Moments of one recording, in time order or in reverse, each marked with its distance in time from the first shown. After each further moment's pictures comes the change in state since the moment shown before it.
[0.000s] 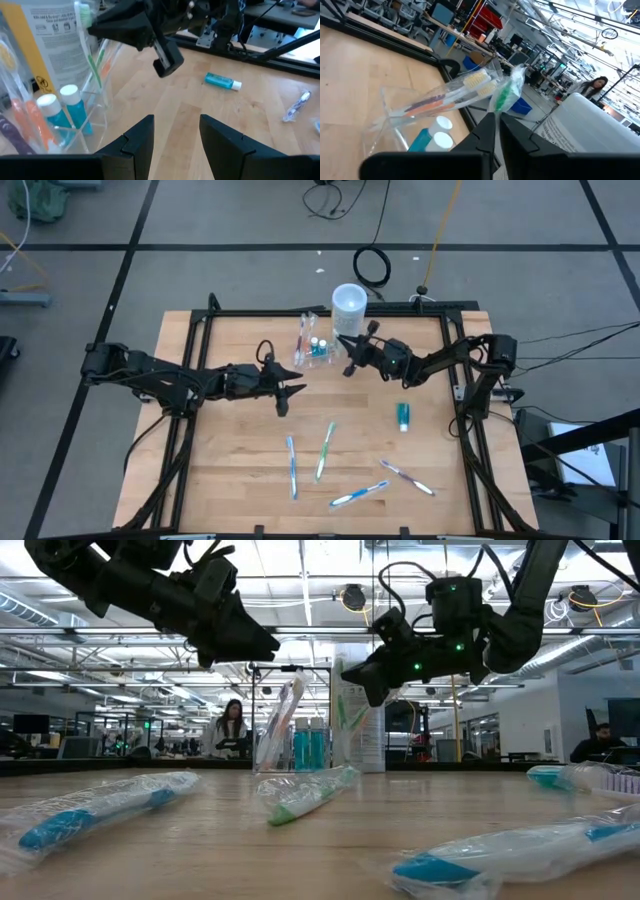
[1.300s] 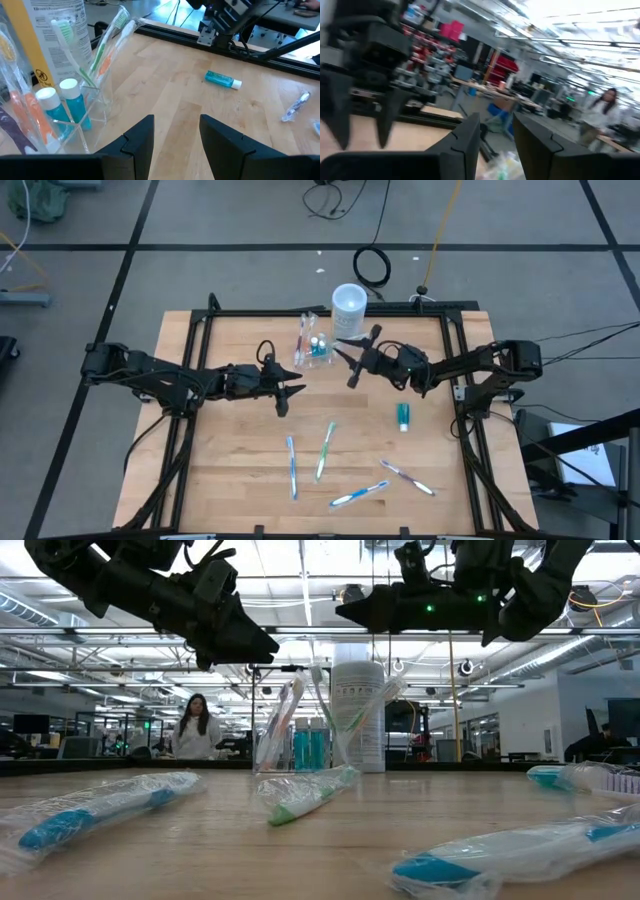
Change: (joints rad) left arm 0.000 0.000 0.000 -0.014 0.000 -0.030; right arm 0.135 -0.189 -0.001 0.008 -0.068 0.157
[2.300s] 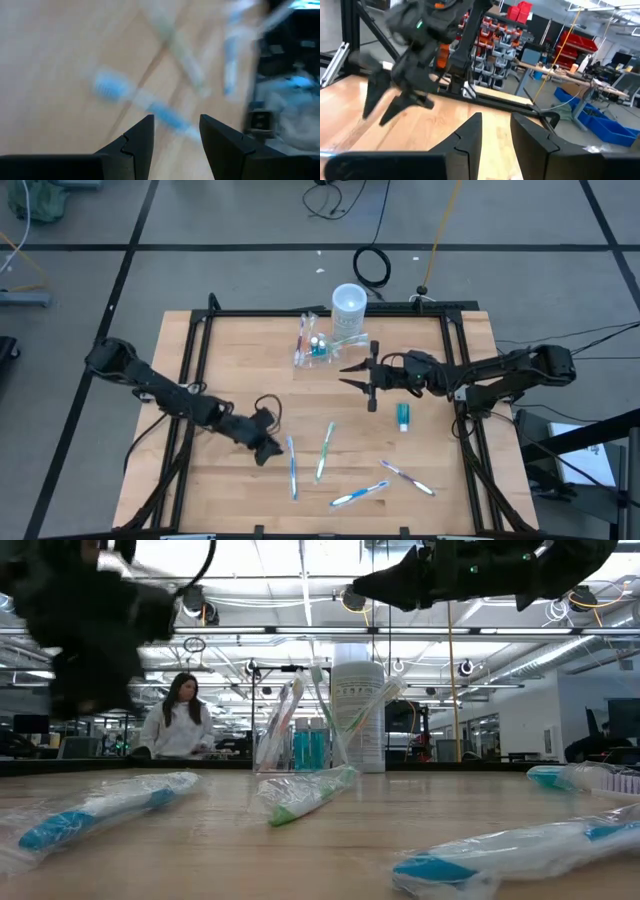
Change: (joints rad) left arm -0.415 0.029 0.000 -0.338 0.192 -0.873; right arm 0.110 -0.278 0.002 -0.514 -0.198 0.142
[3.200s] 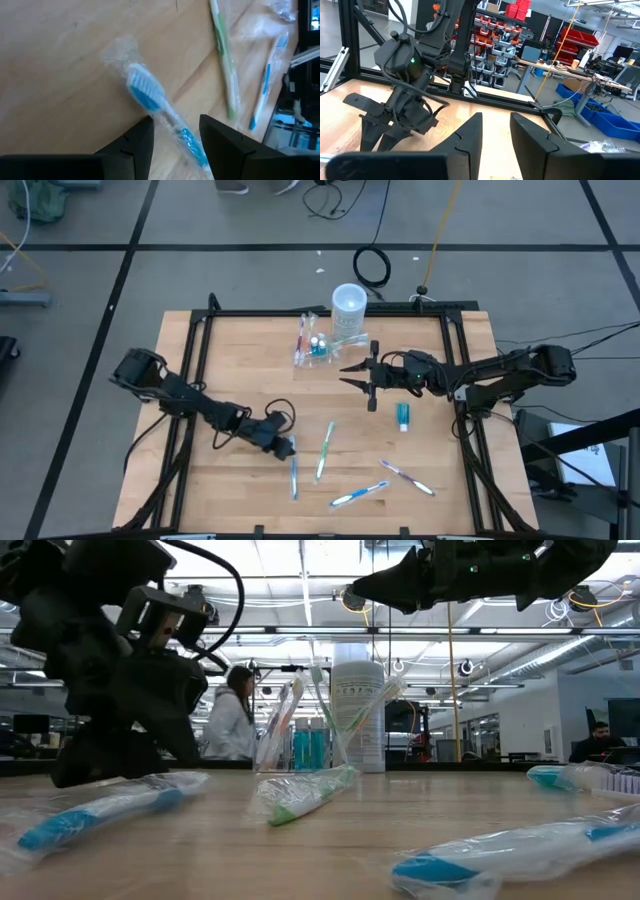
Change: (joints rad) left arm 0.064 0.320 0.002 0.272 0.054 -0.257; right arm 0.000 0.000 0.000 -0.001 0.001 0.039
